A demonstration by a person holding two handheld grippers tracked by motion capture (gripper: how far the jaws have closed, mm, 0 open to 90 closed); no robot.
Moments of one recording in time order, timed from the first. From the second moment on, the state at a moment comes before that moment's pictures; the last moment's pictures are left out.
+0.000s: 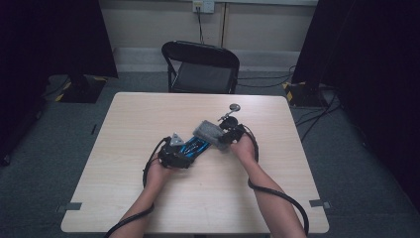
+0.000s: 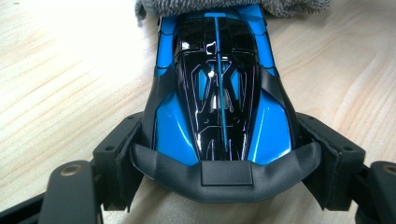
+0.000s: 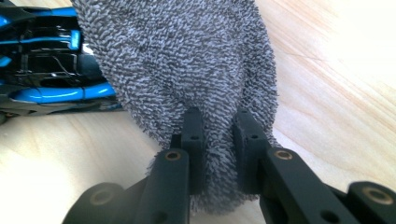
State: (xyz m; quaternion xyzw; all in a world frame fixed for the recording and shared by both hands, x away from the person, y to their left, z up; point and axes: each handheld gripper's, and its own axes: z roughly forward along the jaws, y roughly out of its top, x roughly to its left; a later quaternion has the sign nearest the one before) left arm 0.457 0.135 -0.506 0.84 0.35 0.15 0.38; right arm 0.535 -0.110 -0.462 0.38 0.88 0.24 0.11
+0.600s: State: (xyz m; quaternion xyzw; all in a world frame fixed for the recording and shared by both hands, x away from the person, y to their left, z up) left arm 0.457 0.135 -0.506 0.84 0.35 0.15 0.38; right arm 0.536 -0.137 -0.463 0.42 0.86 0.25 0.13
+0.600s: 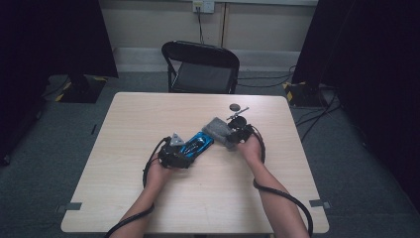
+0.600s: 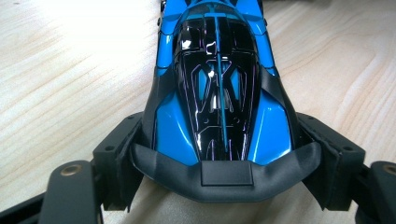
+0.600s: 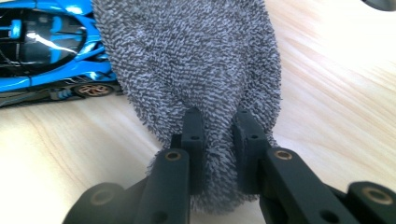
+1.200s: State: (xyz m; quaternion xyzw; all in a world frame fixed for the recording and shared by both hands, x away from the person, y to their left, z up) left arm 0.457 0.135 -0.506 0.84 0.36 0.15 0.38; right arm 0.526 -0.165 -0.433 0.42 0.85 0.27 0.16
